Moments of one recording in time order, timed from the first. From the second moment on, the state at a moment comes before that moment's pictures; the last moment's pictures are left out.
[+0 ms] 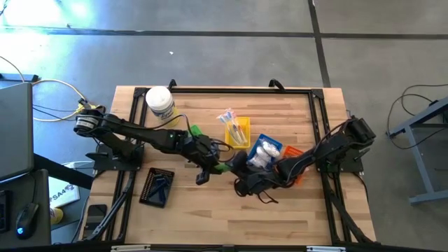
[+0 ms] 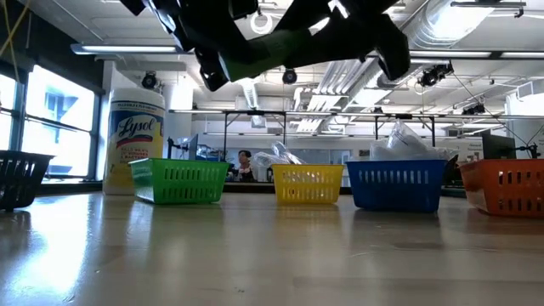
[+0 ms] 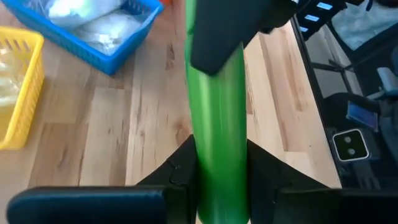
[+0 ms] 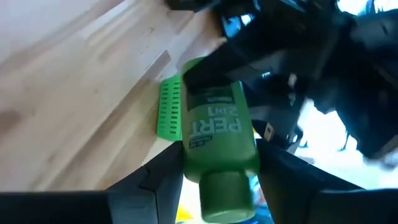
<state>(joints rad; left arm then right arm) -0.11 1.49 1.04 -0.19 0.17 -0.28 0.41 1.69 1.12 -0.02 0.71 -0.93</state>
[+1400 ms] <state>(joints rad) -0.22 0.78 0.33 0.00 -0.56 -0.99 0.38 1.03 0.31 0.67 0.34 -0.07</state>
